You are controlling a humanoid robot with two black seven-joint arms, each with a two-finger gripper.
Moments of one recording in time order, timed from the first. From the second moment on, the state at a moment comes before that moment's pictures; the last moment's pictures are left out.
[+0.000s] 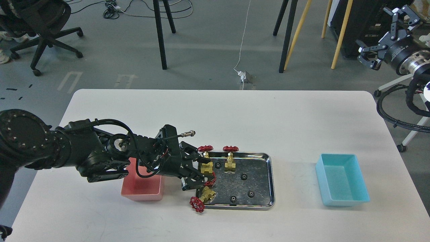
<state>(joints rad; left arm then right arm) -1.20 0.15 0.82 -0.91 1.43 0.42 -0.49 1.01 -0.51 0.54 0.39 0.16 0.49 0.06</state>
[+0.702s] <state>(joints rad) -1.20 0.17 0.82 -0.93 1.44 0.43 -0.49 1.01 -0.51 0.54 0.39 0.16 0.49 0.06</state>
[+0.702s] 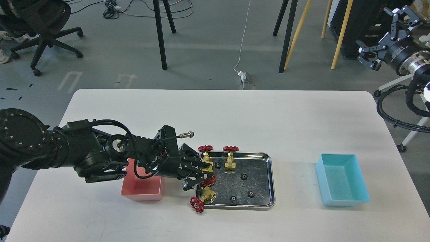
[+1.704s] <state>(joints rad) -1.40 0.68 0.78 -1.29 1.50 0.43 -0.49 1.02 -0.50 0.54 0.39 0.16 0.49 0.06</state>
